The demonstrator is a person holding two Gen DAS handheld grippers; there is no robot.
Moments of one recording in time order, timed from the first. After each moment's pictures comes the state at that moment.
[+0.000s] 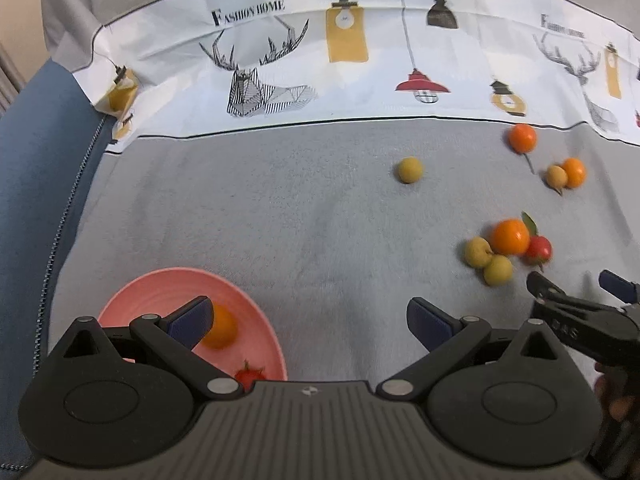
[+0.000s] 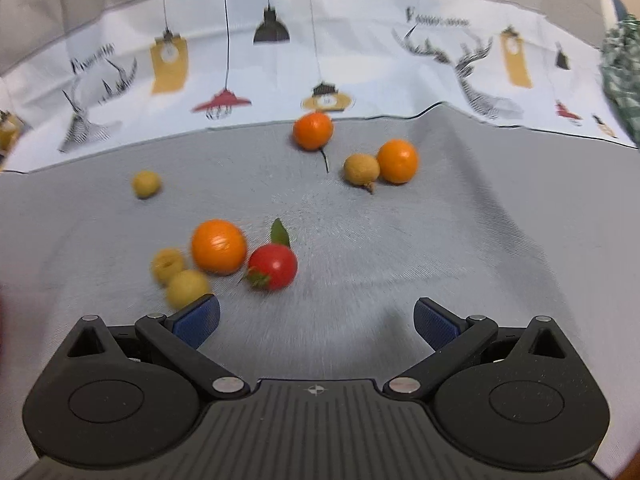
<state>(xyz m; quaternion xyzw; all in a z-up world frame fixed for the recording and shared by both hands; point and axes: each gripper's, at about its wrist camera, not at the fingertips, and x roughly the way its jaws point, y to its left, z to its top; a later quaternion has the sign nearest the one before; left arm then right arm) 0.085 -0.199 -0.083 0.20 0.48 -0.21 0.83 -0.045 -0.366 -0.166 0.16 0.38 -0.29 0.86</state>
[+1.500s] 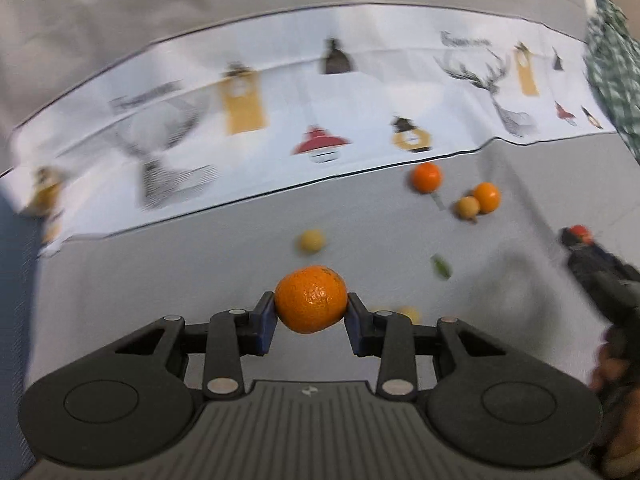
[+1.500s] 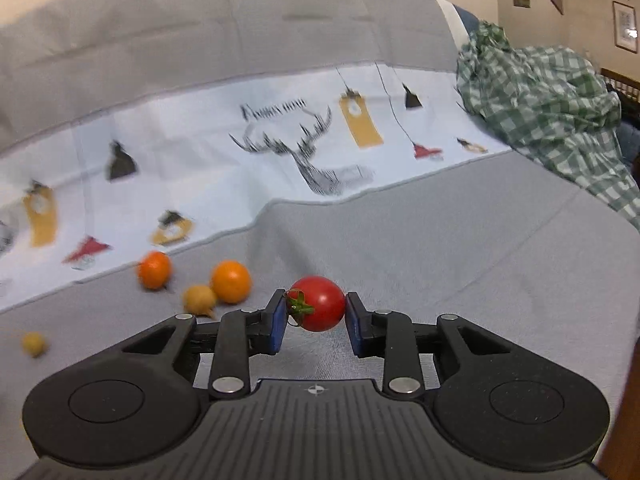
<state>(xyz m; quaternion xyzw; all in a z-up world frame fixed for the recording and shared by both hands) 0.071 -0.234 -0.039 0.22 0.41 -0.32 0.82 -0.113 -0.408 -0.131 0.19 0.21 -0.47 0.84</state>
